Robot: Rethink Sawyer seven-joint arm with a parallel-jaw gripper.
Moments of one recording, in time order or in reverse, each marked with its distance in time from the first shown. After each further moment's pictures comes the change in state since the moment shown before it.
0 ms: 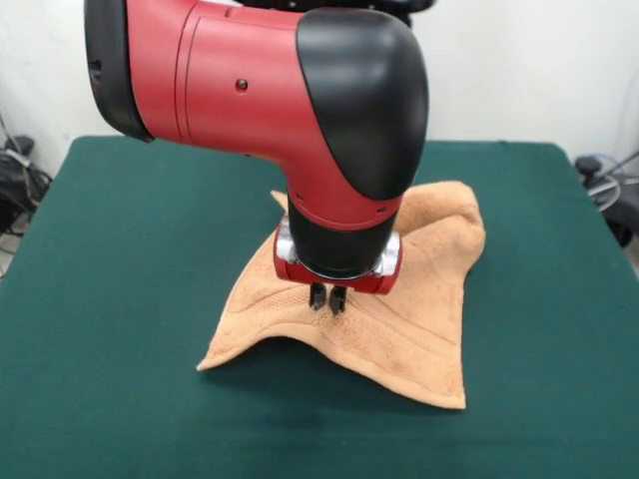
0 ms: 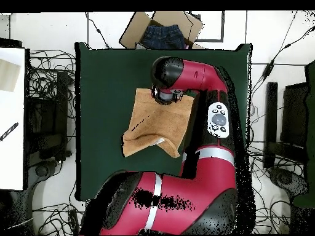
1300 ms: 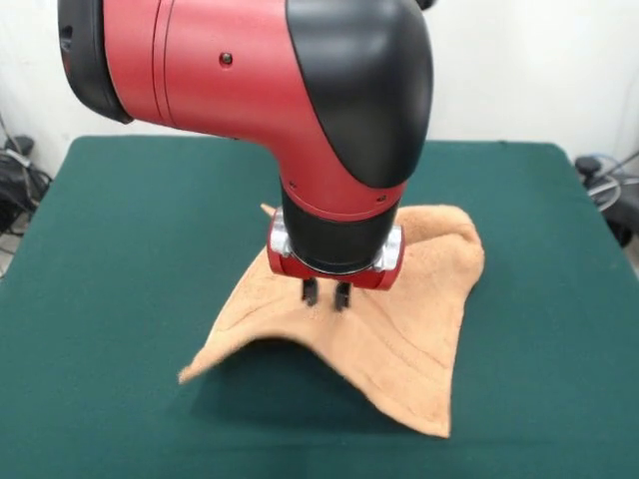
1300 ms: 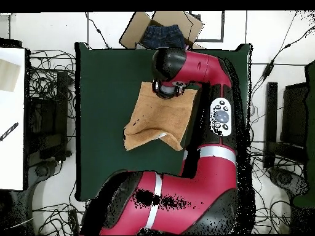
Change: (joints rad) arm -0.001 0.003 0.007 -0.078 0.000 0.078 0.000
